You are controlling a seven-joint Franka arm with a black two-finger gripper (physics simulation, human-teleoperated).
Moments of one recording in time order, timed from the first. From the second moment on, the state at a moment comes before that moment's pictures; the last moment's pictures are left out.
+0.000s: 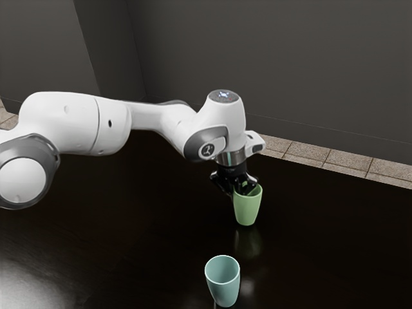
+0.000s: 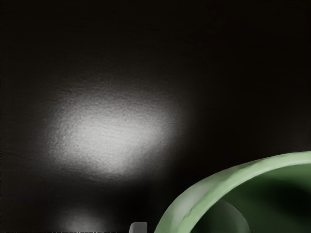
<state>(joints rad) -0.03 0.63 -0.36 -1.52 0.31 2.18 -0.66</state>
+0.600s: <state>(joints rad) -0.08 0.48 -0.36 -1.54 0.31 2.13 -0.67</state>
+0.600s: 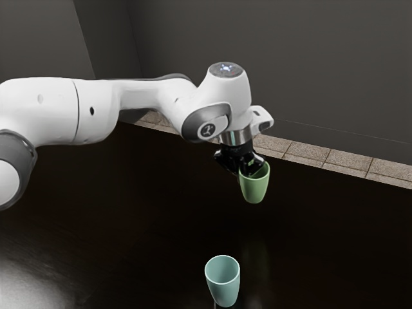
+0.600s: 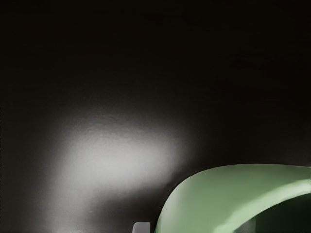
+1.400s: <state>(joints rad) -0.11 0.17 -0.52 -1.81 0.30 2.03 -0.90</state>
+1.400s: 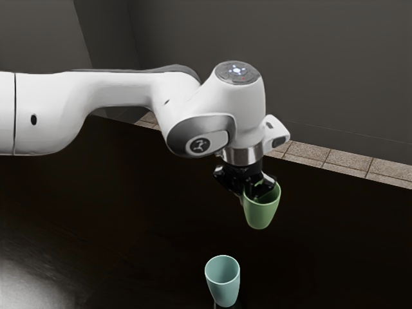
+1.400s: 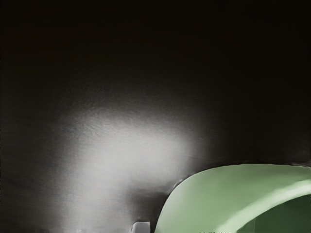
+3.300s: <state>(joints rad) -0.10 -0.26 -0.56 -2.24 0.02 2.11 -1.23</state>
